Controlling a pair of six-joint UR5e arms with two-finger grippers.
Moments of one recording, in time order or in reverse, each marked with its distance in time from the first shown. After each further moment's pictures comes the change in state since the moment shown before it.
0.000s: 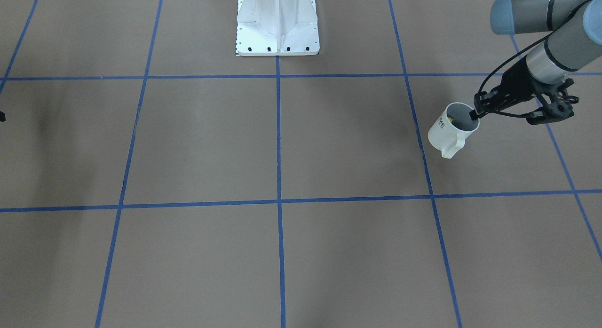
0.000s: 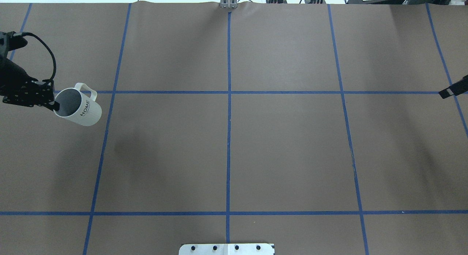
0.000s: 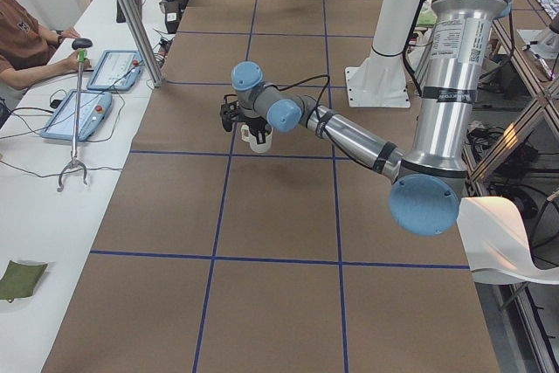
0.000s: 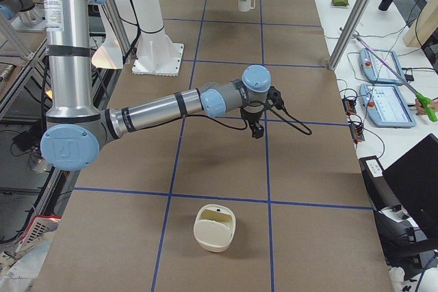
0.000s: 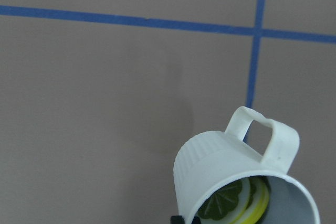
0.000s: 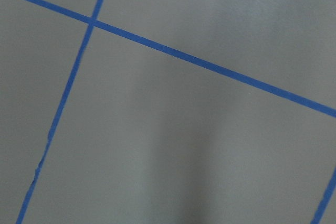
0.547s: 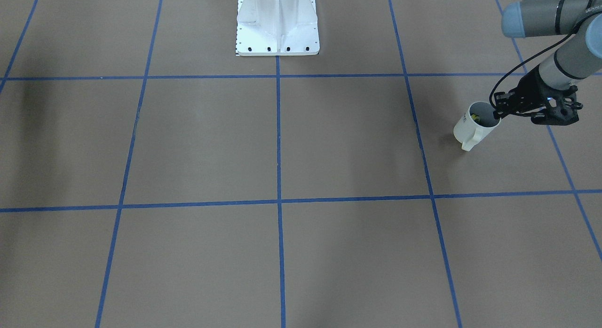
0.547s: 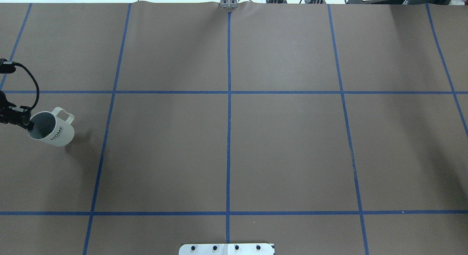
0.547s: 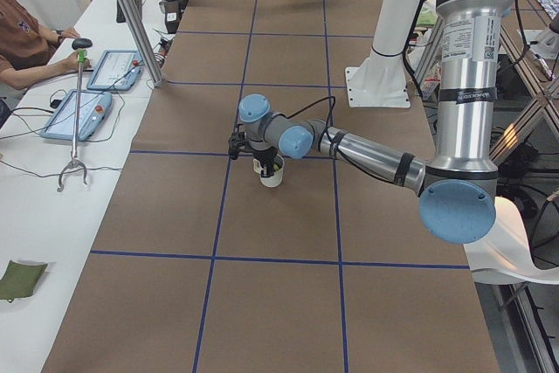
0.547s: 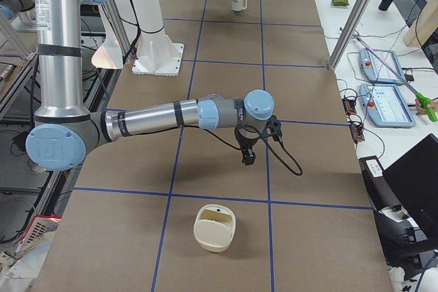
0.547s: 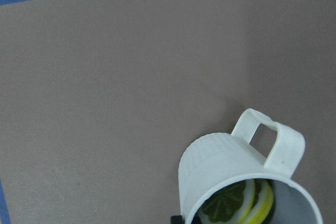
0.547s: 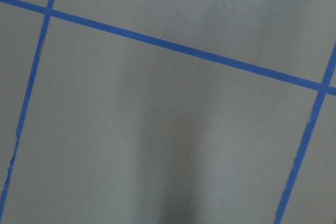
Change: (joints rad) left arm 0.005 0.153 0.036 -0.025 0.054 0.364; right arm 0.133 -0.028 -0.042 -0.324 0.079 -0.167
